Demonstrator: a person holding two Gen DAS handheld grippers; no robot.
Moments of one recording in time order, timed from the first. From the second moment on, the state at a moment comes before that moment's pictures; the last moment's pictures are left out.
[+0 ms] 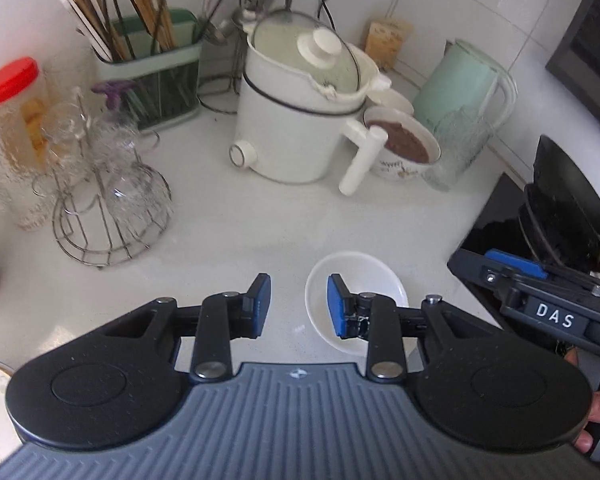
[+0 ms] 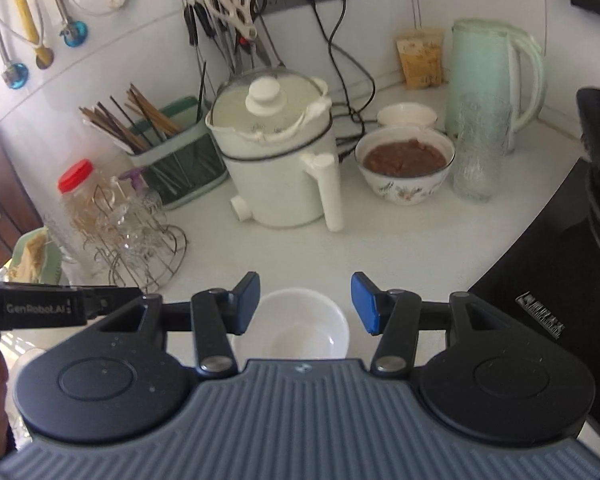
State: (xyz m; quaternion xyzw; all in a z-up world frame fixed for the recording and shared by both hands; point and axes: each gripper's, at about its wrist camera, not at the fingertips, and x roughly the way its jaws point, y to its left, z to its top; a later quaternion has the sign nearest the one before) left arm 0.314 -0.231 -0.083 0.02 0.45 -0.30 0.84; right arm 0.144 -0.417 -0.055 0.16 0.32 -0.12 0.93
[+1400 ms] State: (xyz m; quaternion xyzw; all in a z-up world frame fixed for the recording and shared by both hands) left arm 0.375 -0.307 -0.214 0.01 0.60 -0.28 0.75; right arm 0.178 -0.453 -0.166 0.24 0.39 -0.15 0.88
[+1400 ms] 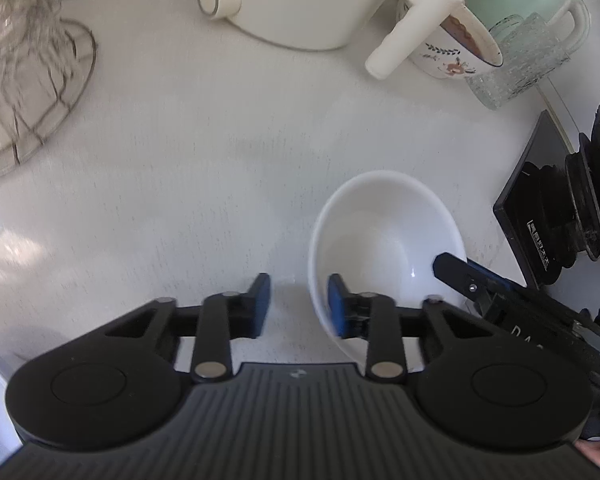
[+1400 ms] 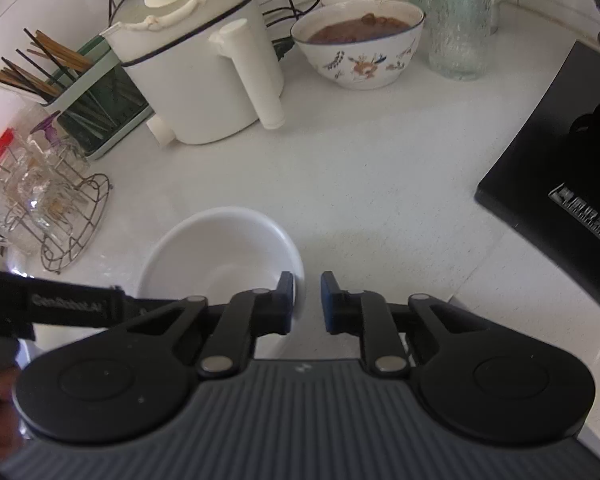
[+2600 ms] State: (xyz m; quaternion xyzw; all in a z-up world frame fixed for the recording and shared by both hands) left arm 0.337 -0.266 -0.129 -0.03 0.56 -0.29 0.78; right arm 0.153 -0.426 -0.097 0.26 0.36 -0.12 0.89
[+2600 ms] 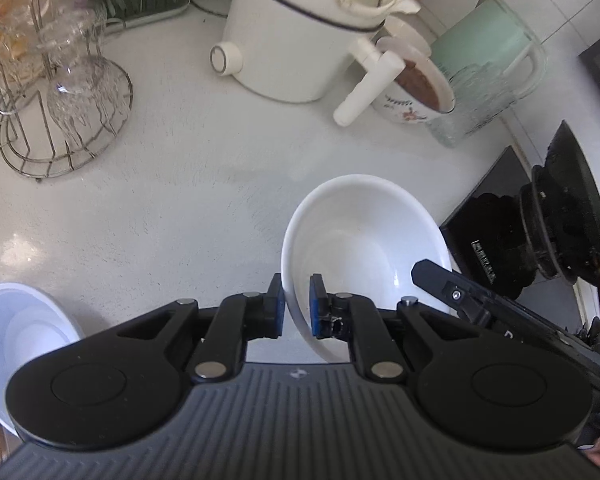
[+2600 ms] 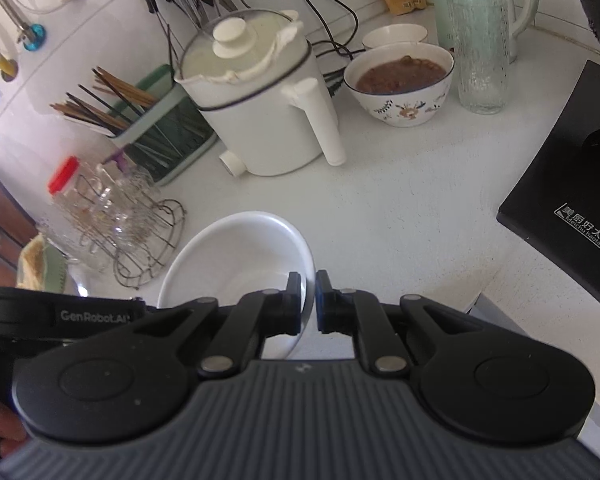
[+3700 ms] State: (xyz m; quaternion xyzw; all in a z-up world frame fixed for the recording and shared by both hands) left arm 0.319 -0.134 -0.067 -0.10 0.53 -0.23 0.81; right arm 0.164 -0.339 -0.043 0.24 0.33 -0.01 0.91
